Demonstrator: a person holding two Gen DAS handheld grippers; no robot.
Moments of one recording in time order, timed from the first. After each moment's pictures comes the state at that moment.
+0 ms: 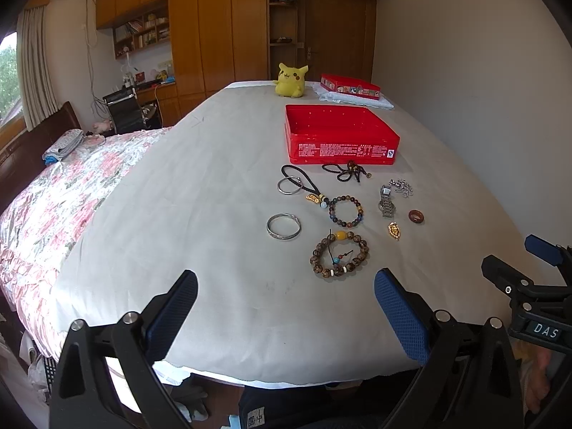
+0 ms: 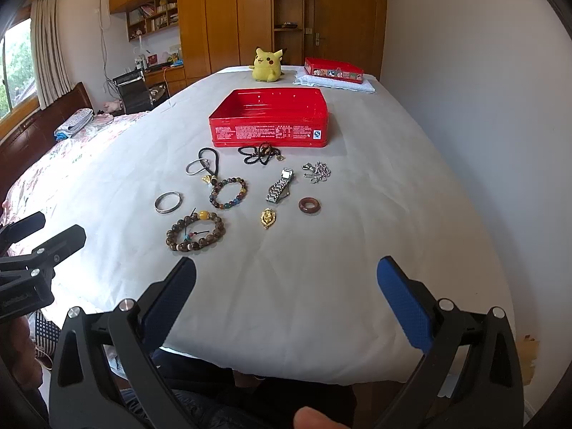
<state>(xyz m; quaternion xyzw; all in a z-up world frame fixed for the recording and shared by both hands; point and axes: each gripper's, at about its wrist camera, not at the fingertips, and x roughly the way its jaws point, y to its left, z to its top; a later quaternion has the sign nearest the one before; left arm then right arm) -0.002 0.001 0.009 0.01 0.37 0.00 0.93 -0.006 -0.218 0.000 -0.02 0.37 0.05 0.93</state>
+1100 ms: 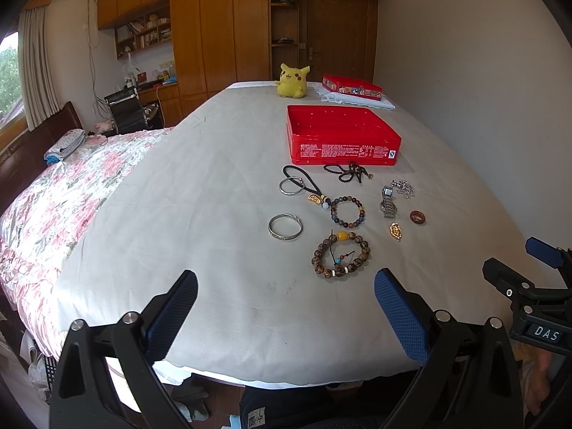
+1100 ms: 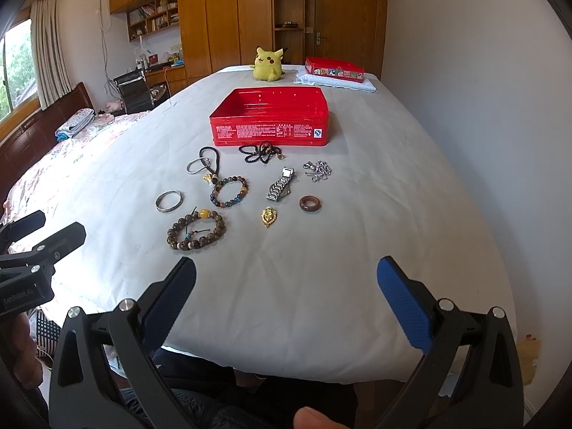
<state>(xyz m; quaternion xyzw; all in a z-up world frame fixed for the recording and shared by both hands) -0.002 0.002 0.008 0.01 0.37 0.00 0.93 -0.008 -0.216 0.000 -0.01 0.38 0.05 0.92</state>
